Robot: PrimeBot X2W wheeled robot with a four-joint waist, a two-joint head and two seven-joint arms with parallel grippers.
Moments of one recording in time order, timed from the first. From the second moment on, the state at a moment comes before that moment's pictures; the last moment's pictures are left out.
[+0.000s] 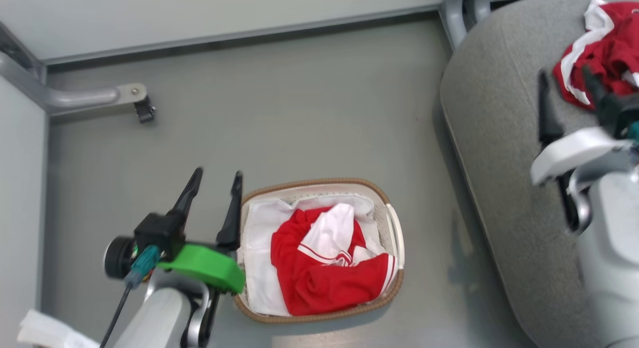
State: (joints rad) left arm -0.31 0.24 -0.49 0.27 -0.49 0.07 -0.26; right arm -0.63 -0.22 -0.04 0.58 0.12 0.13 -0.25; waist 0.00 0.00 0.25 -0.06
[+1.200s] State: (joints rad) left arm 0.02 0.09 -0.16 0.26 -0.34 -0.05 -0.26; right arm -0.08 -0.05 0.06 0.30 0.18 0.13 -0.26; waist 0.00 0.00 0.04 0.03
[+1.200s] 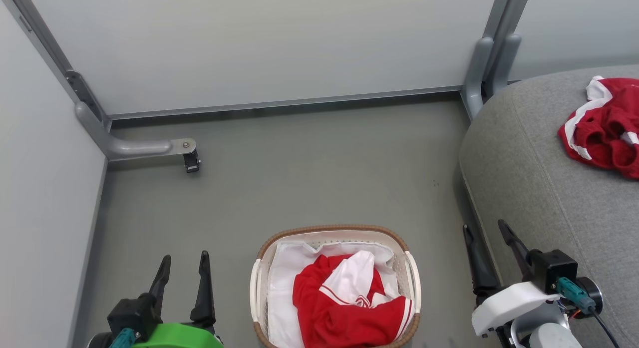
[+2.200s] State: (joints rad) left arm -0.23 0.09 -0.27 0.38 -0.24 -0.12 -0.24; right arm -0.19 -0.05 -0.02 0.23 0.12 0.13 -0.26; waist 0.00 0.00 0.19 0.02
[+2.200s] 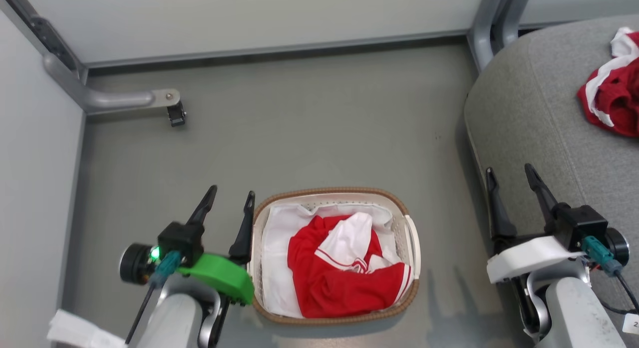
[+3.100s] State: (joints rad) left arm -0.75 0.17 -1.12 0.87 -0.45 -0.13 -0.11; right arm -0.42 -0.05 0.09 0.09 0.18 0.13 -0.26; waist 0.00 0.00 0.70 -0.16
